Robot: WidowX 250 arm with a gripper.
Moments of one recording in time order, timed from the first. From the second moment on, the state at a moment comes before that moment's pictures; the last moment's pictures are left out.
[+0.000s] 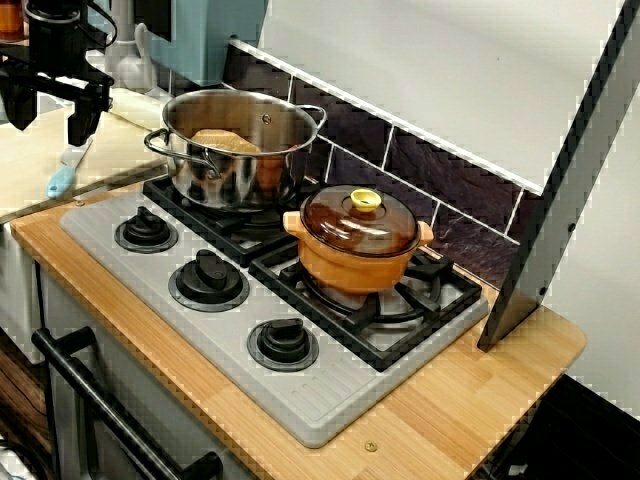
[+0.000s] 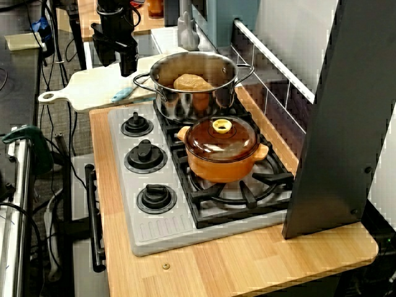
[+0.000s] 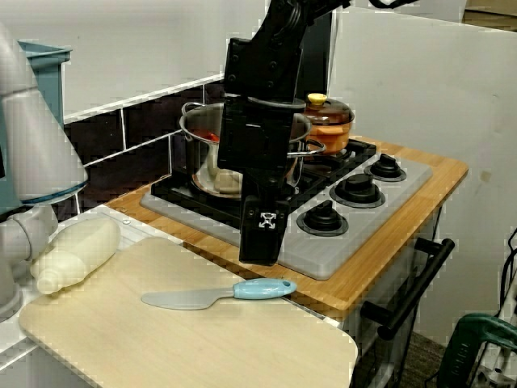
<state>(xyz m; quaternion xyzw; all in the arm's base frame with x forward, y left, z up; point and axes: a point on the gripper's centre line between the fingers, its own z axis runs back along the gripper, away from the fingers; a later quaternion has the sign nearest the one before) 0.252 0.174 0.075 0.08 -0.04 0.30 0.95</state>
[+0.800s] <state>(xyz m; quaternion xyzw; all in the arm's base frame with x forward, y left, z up) 0.245 0.159 0.048 0.06 -0.05 0.34 0.94</state>
